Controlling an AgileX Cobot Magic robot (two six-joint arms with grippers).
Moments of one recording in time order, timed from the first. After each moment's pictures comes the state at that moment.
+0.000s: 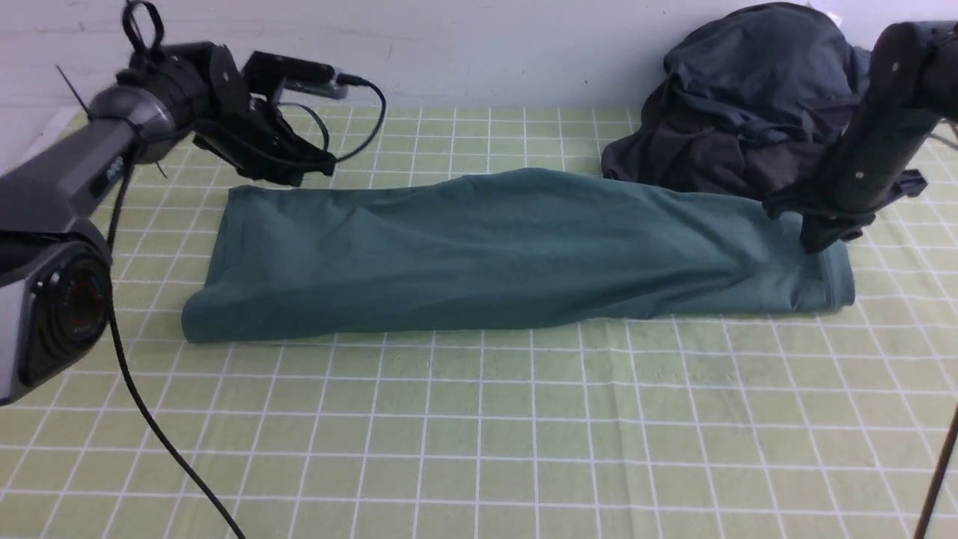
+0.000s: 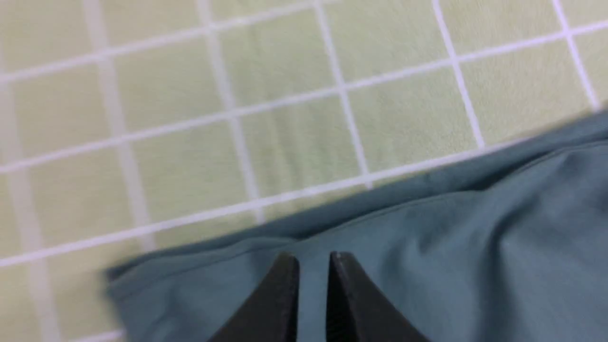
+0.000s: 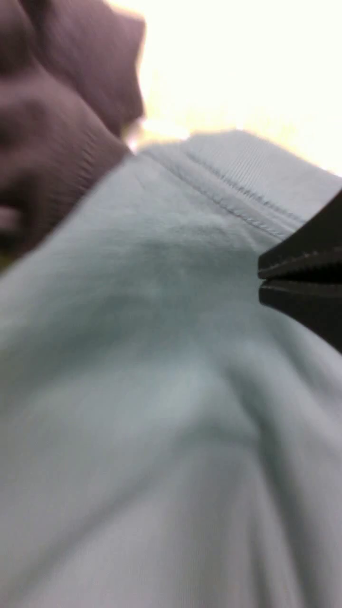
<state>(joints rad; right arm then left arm) -0.01 2.25 -2.02 0.00 1.23 -0.12 -0.04 2.43 -2.27 -0.13 0.85 0.27</state>
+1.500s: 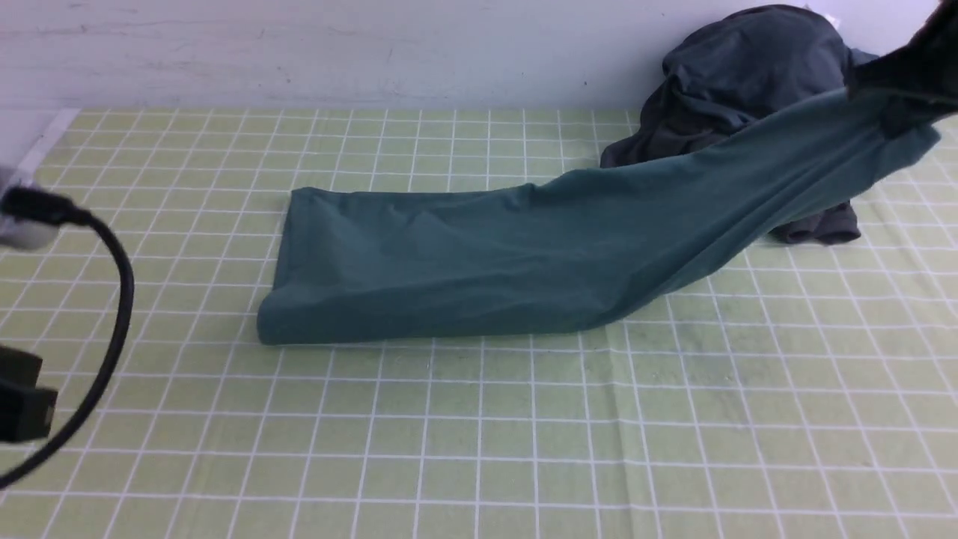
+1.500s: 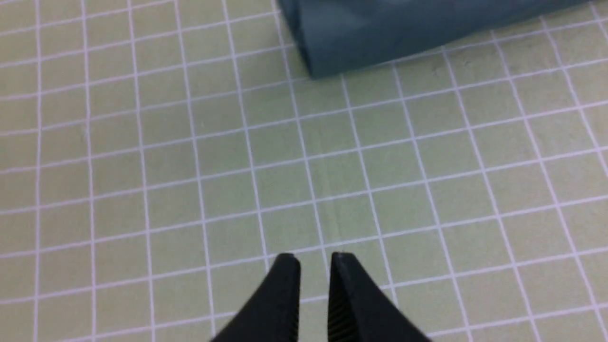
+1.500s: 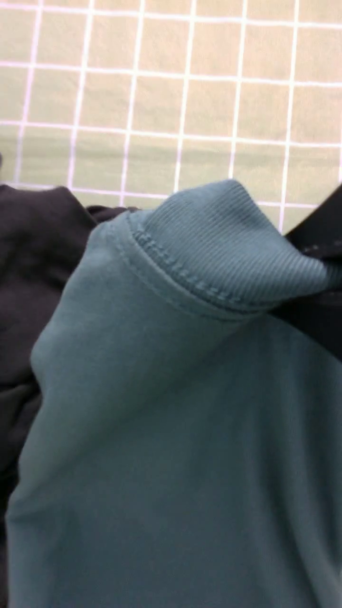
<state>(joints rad) -0.03 1.97 -2.00 -0.05 1.25 -0.05 -0.03 0.81 -0.83 -0.06 0.95 0.17</state>
